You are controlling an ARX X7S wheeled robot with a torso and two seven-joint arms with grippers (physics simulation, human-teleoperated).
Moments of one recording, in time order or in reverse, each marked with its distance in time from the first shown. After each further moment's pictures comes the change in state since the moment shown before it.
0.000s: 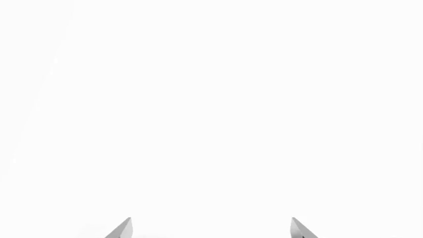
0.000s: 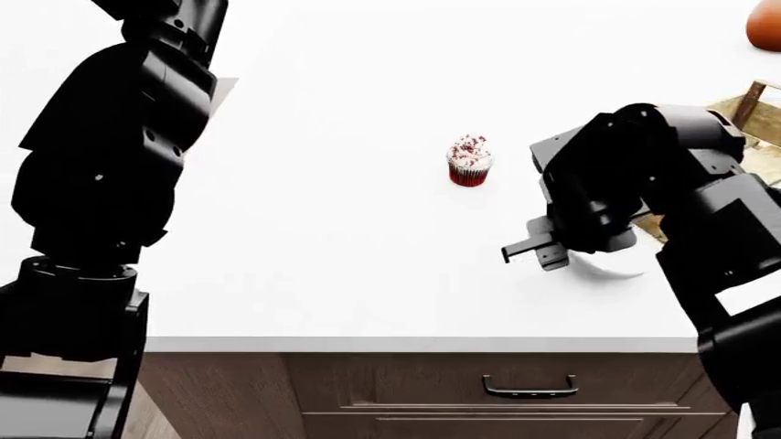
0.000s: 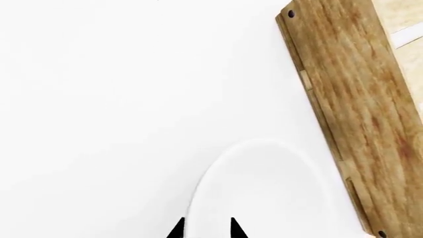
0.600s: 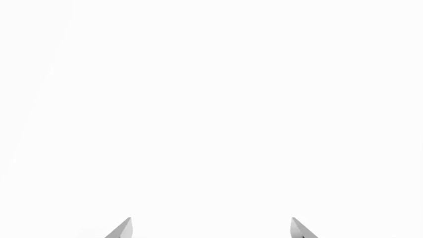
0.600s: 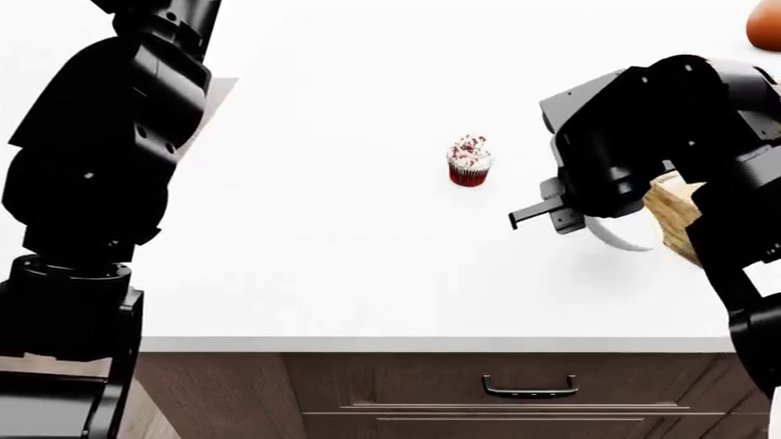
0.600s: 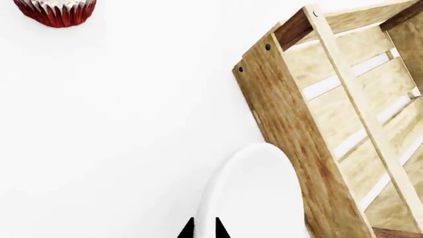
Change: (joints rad) left arm -0.006 -0.010 -0.001 0.022 -0.012 -0.006 -0.012; right arm 0.080 0.035 0.029 -0.086 0.049 0.023 0.099
